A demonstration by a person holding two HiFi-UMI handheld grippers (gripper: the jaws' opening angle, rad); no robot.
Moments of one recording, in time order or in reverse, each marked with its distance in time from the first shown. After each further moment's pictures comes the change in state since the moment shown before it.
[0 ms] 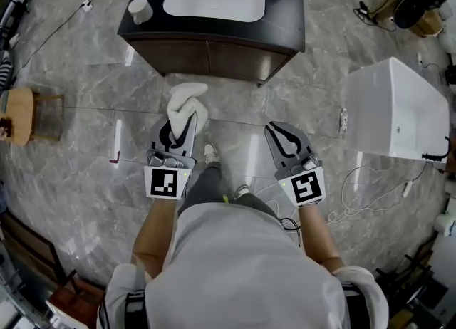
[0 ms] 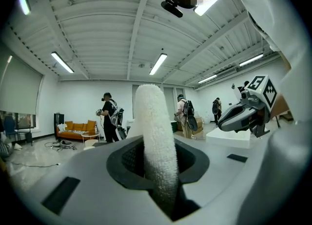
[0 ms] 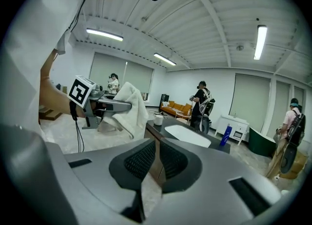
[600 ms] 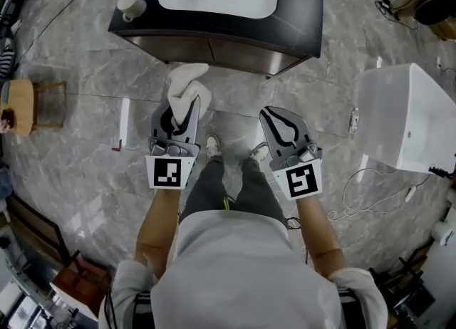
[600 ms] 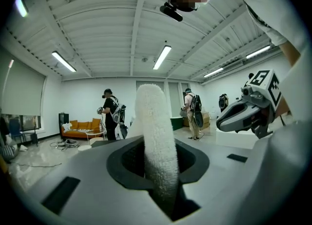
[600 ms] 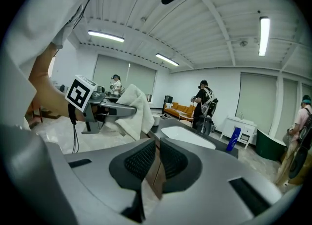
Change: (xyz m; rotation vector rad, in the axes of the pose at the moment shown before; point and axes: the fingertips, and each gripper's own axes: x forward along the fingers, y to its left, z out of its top) left arm 0.135 0.031 -0.034 0.005 0.034 0.081; right arm 0.104 -0.091 -0.033 -0.018 0.011 0.072
